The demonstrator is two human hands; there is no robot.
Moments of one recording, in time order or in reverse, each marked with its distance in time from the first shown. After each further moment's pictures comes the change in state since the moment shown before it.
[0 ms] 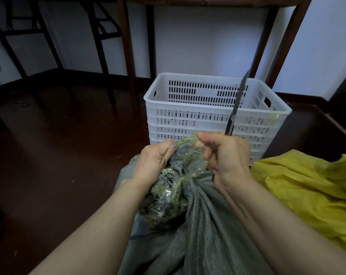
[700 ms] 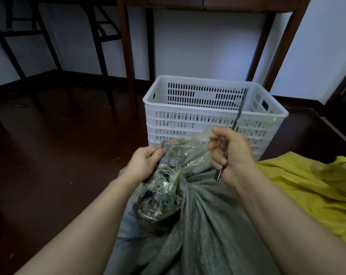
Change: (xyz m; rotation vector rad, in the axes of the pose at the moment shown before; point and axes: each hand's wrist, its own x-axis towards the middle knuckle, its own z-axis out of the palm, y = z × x) left_hand 0.003 -0.012 -0.013 -0.241 -0.039 -0.439; right_hand 0.029 0.004 -0.017 0.115 -0.037 0.159
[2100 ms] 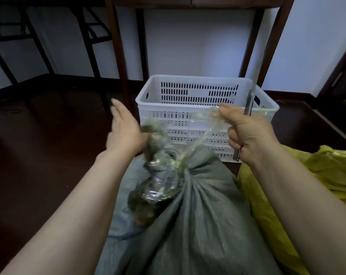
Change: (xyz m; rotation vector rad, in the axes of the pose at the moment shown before) left_hand 0.019 0.067 -0.022 0.609 0.284 -0.133; right_hand 0.005 -0.043 -0.022 -0.135 0.065 -0.181
